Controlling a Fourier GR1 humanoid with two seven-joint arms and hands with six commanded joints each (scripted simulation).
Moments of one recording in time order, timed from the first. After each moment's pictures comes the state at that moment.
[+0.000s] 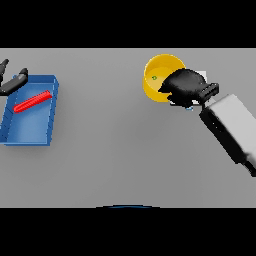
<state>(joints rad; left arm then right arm) -0.48 0.57 0.00 -1.18 -0.09 -0.12 0.44 -0.77 -0.51 0.51 -1.23 0.79 0.49 -0.08</state>
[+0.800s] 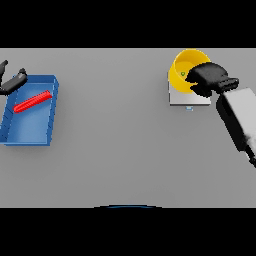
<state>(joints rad) -0.48 0.58 -0.01 -1.21 -0.09 -0.12 0.53 -0.86 -0.48 0.40 -0.75 0.86 0.28 -0.18</state>
